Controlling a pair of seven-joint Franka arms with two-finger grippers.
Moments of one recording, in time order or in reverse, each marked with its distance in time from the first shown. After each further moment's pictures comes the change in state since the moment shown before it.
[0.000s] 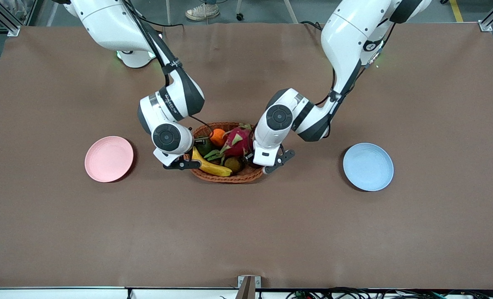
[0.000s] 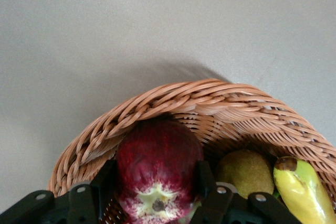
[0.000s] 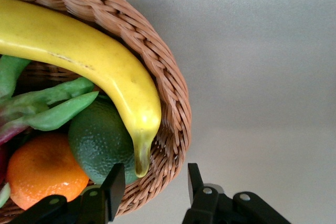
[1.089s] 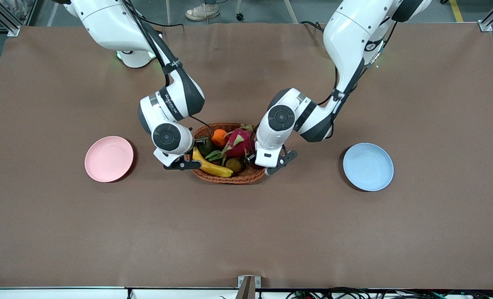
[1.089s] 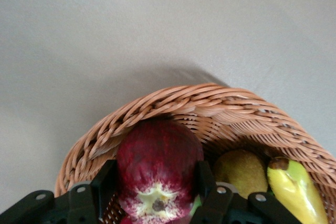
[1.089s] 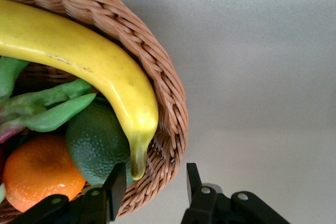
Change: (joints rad) left arm 0.008 -0.025 0.010 0.018 0.004 -0.053 0.001; right arm 0.000 0.001 0.000 0.000 0.000 0.015 -0.002
